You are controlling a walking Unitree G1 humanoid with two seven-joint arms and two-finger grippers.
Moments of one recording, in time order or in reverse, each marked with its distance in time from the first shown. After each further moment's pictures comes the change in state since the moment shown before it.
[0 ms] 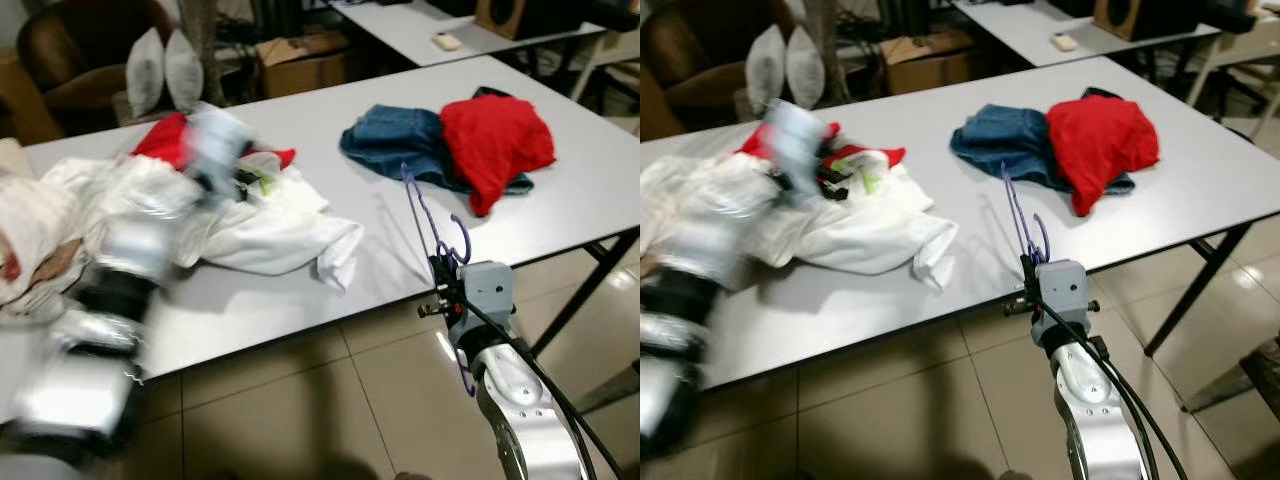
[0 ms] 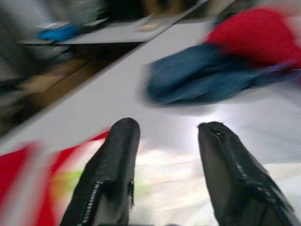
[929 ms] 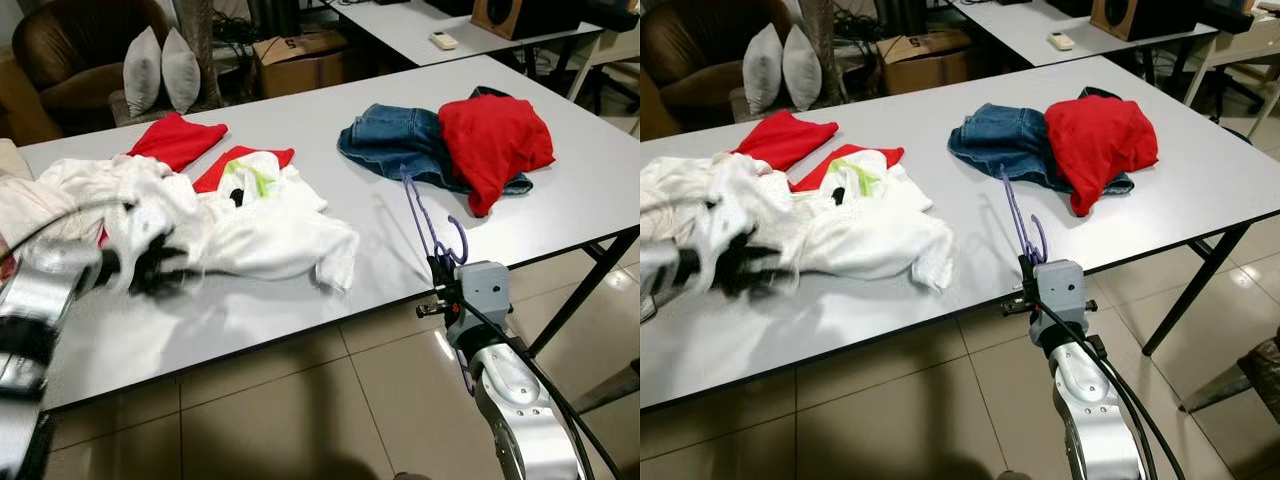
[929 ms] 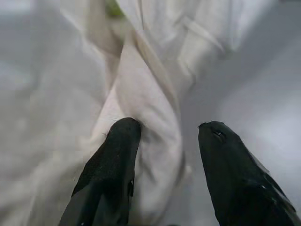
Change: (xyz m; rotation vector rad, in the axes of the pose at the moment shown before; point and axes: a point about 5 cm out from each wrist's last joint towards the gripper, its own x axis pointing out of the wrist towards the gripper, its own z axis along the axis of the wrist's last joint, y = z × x) left arm -0.091 0.017 -0.103 -0.004 0.495 -0.430; right arm 0.003 0.002 -0.003 0.001 0.004 0.019
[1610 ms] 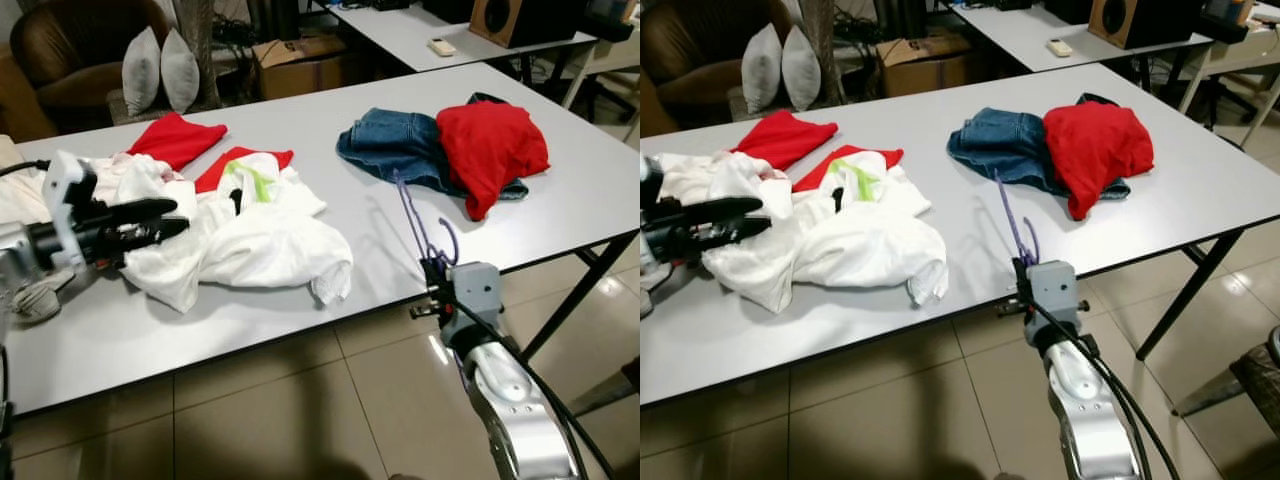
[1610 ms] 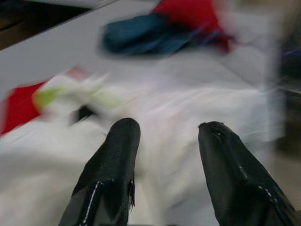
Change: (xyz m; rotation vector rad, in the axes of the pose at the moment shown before) left arm -0.048 0.006 0.036 -0.122 -0.417 0.082; right arm 0.007 0.008 -0.003 0.008 0.010 0.034
